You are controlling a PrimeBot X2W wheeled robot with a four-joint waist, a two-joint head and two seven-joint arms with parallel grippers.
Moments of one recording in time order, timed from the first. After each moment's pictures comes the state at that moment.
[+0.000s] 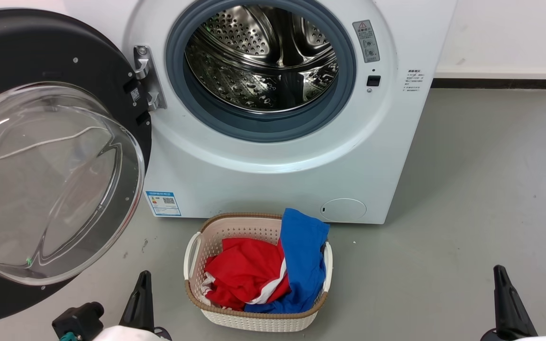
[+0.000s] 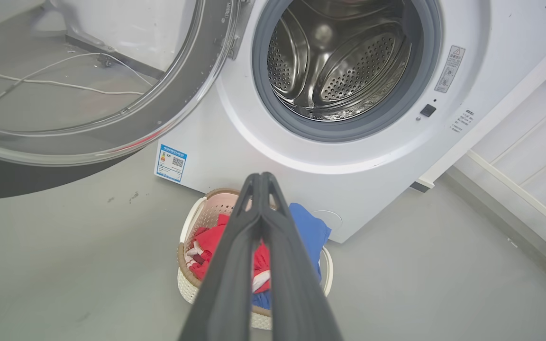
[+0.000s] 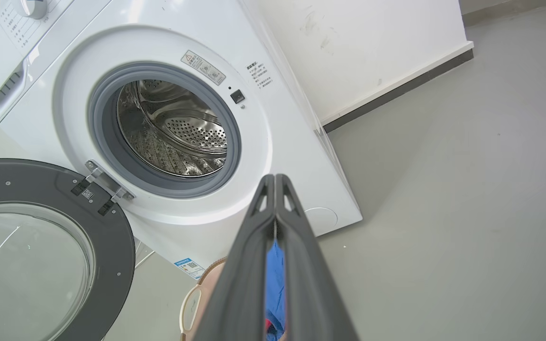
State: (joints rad) left arm 0.08 0.05 0.01 0.18 -0.47 -0.07 -0.16; right arm 0.17 -0.06 -0.10 0.07 0.59 0.13 -0.17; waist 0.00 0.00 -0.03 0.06
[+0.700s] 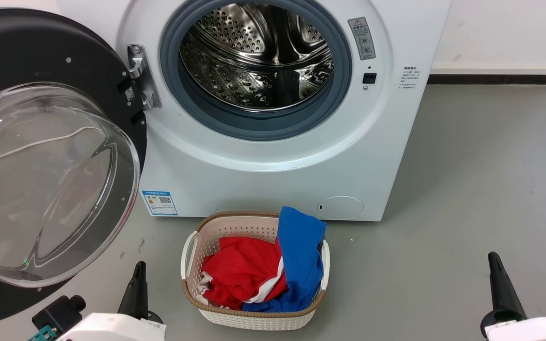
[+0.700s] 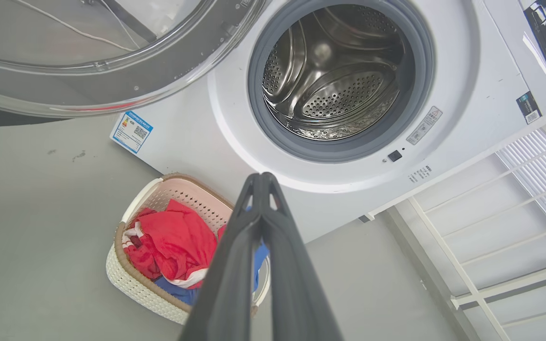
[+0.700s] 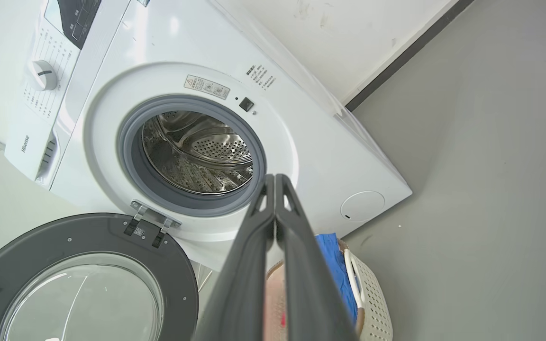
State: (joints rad) left arm 0.03 0.05 0.04 0.20 -0.80 -0.09 -0.08; right arm 0.09 -0.06 -0.09 0.12 0.90 0.13 -0.10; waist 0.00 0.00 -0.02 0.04
